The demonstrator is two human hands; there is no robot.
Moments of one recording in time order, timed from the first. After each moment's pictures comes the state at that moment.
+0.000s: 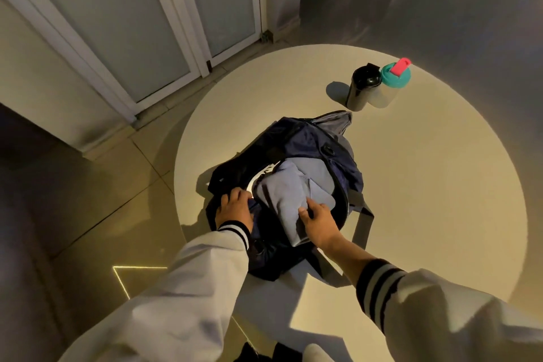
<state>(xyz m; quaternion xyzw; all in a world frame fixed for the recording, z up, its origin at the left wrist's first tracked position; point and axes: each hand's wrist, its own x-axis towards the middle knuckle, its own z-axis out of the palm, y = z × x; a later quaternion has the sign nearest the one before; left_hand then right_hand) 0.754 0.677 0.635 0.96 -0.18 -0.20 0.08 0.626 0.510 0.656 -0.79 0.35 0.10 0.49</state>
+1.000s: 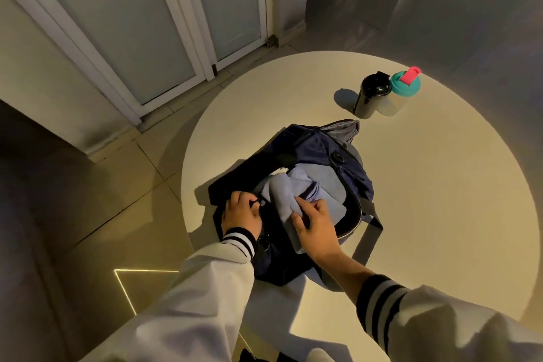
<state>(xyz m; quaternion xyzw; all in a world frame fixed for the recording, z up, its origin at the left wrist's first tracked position) 0.757 0.676 0.651 0.96 -0.11 -0.13 0.24 0.636 0.534 0.676 -0.88 0.26 -0.01 0.41</state>
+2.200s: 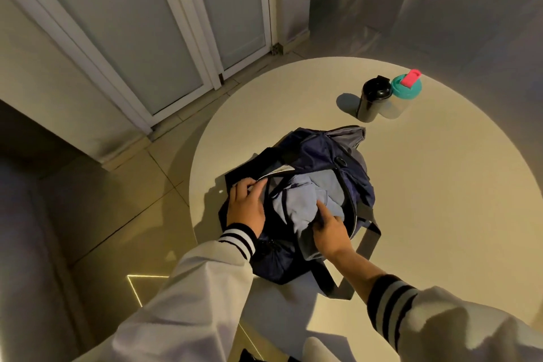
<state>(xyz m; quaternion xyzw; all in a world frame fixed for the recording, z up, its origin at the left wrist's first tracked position) 0.765 0.674 0.678 0.94 -0.23 -0.07 0.26 0.631 0.510 0.650 -0.82 0.34 0.08 0.45</state>
